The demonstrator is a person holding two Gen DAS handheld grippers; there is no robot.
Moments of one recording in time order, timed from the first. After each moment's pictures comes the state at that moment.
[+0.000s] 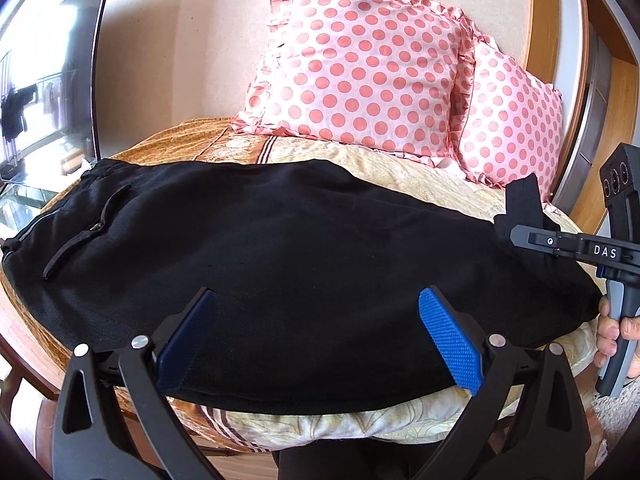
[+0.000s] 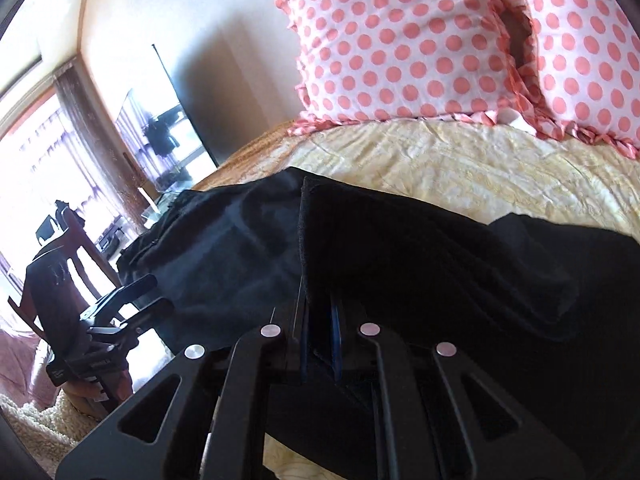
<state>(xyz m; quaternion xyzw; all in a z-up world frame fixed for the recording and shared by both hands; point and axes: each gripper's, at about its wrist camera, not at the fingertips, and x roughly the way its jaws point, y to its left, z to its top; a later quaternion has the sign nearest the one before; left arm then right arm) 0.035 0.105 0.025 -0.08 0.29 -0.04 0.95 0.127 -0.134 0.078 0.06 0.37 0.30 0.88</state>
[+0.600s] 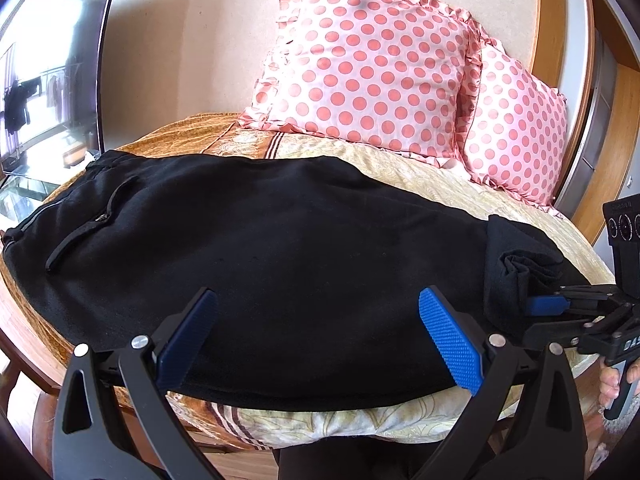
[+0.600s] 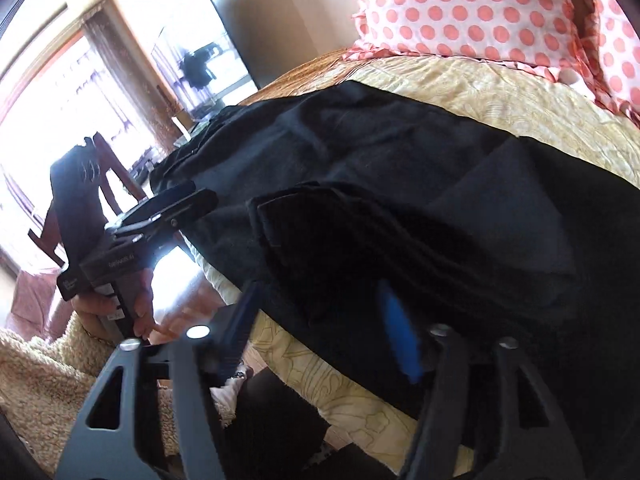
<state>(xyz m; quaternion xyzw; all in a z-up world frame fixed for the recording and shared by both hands) 0.032 0.112 0.023 -0.08 0.29 -0.03 0.95 0.098 -0.117 0.052 0.03 0.45 0.36 0.81</state>
